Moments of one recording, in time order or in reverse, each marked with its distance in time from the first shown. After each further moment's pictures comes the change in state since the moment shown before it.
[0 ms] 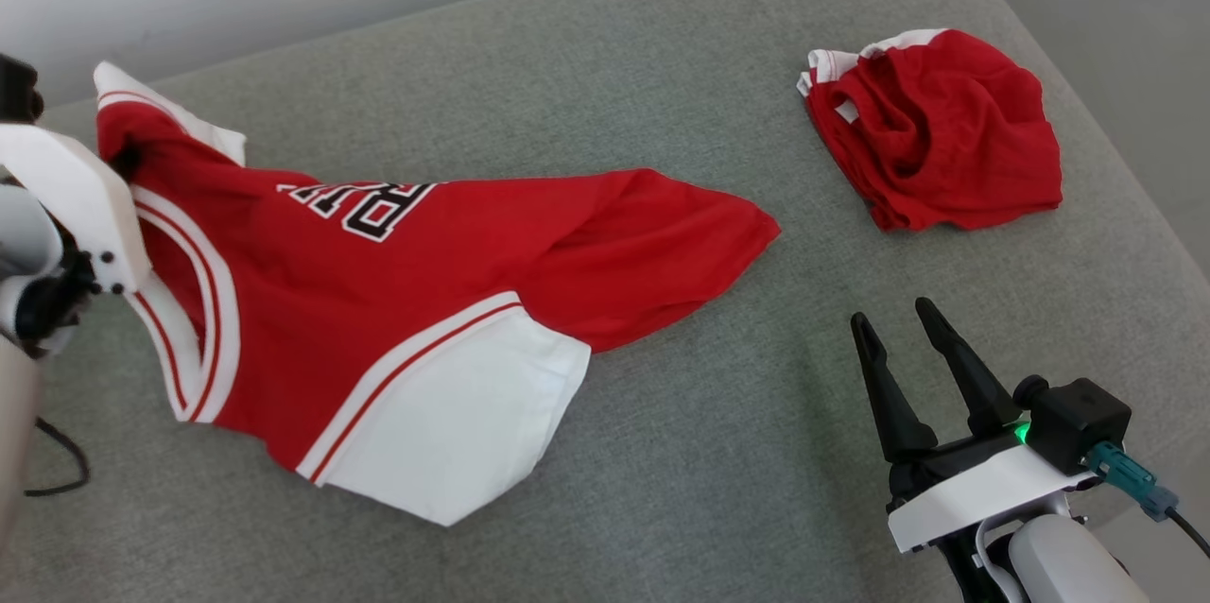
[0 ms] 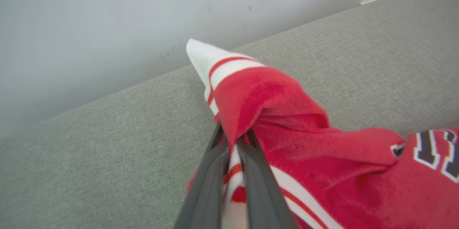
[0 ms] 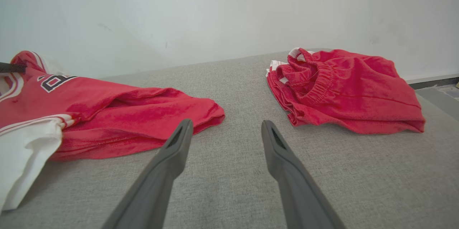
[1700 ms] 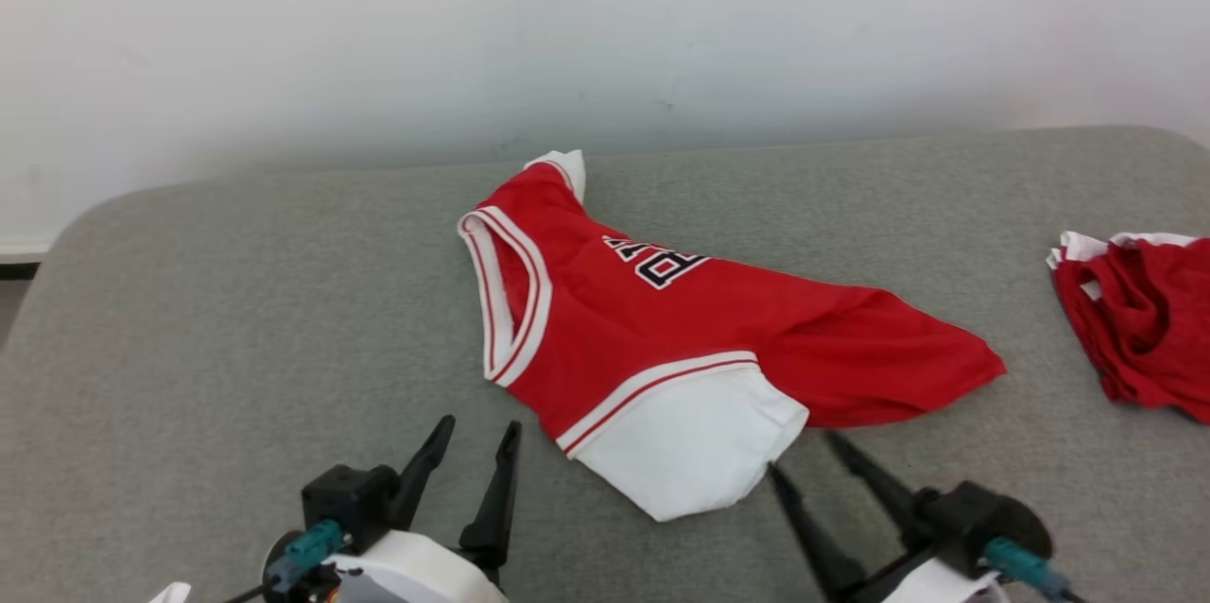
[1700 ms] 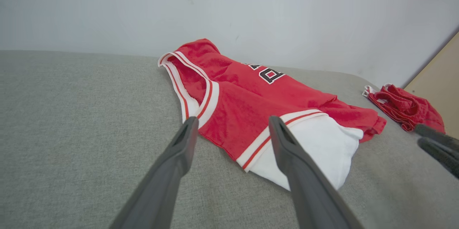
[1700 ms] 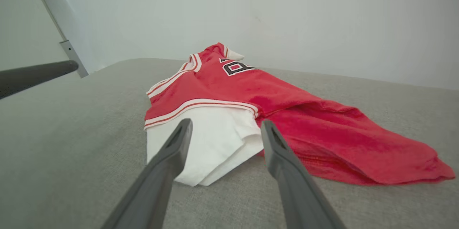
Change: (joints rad) left arm 0.746 -0.253 -0.201 -0.681 -0.093 0.314 -0.541; right arm 0.109 -0.067 0.199 -0.035 -0.027 0.000 0.059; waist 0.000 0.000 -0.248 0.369
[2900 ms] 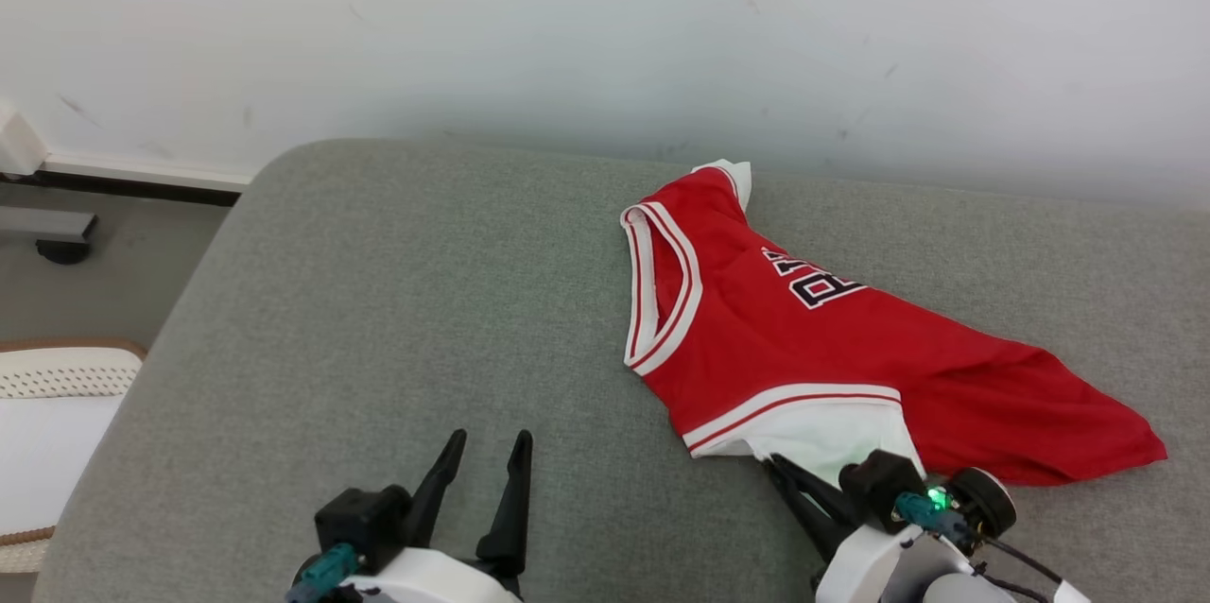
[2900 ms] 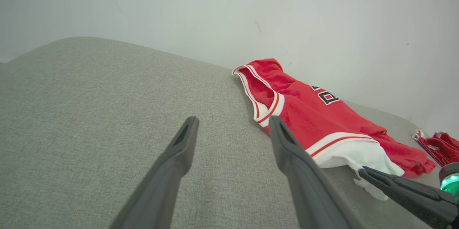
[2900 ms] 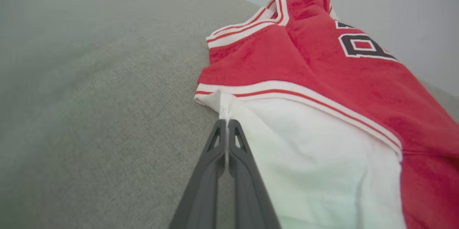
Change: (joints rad) left arm 0.036 -0.135 0.096 0.098 0.060 -0.073 -0.061; right arm -0.195 0.061 0.165 0.345 -0.089 0.000 0.078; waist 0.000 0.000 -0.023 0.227
